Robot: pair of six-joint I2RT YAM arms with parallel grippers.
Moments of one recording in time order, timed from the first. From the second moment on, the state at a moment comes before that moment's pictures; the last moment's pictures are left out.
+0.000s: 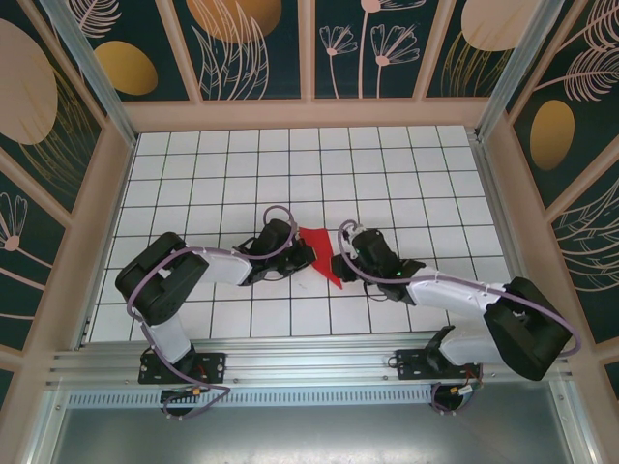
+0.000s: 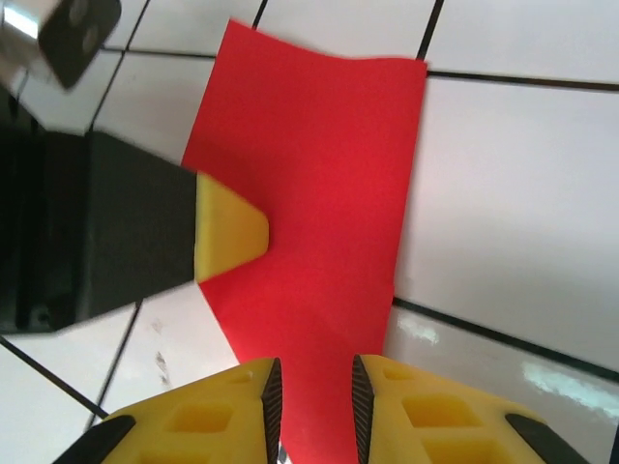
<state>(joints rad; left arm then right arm) -0.74 1.76 0.71 0.34 0.28 -1.11 0.81 1.27 0.49 0.05 0.02 0.48</state>
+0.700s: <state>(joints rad) -0.74 1.76 0.72 0.32 0.28 -1.11 0.90 1.05 0.38 0.15 0.27 0.22</state>
